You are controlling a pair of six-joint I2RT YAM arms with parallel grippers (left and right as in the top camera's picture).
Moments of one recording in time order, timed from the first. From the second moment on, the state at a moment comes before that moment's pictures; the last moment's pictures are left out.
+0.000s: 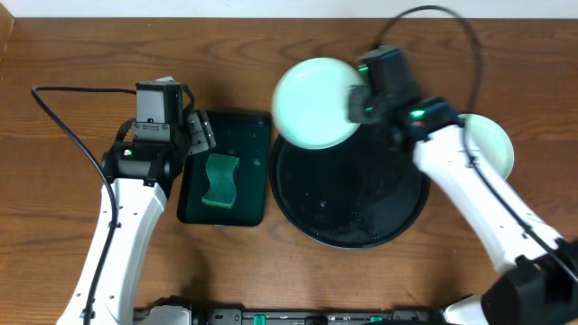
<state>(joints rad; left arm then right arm) -0.08 1.31 1.13 -0.74 -0.14 -0.33 0.40 1.63 1.41 -0.67 0.13 0.46</state>
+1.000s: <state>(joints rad) -0.08 1.31 1.13 -0.74 -0.14 -0.33 -0.40 1.58 1.13 -0.82 0.16 0.61</state>
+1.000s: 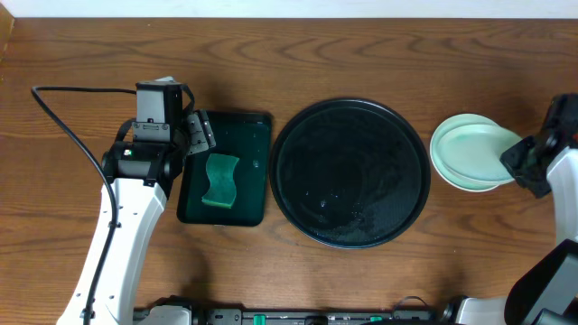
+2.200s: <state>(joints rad) -0.08 1.31 1.13 -0.74 -0.14 -0.33 -0.39 1.58 0.88 -0.52 0.12 0.55</state>
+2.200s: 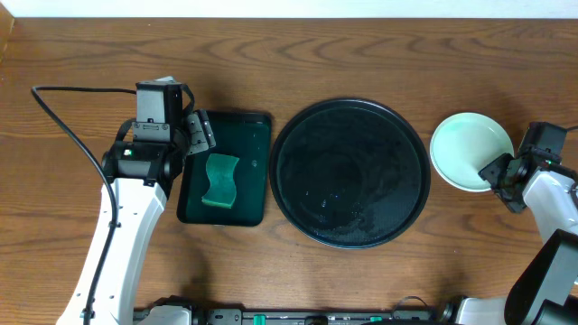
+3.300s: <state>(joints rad) -0.08 1.31 1.13 -0.74 -0.14 -0.33 -0.40 1.59 0.88 -0.63 0.15 0.52</state>
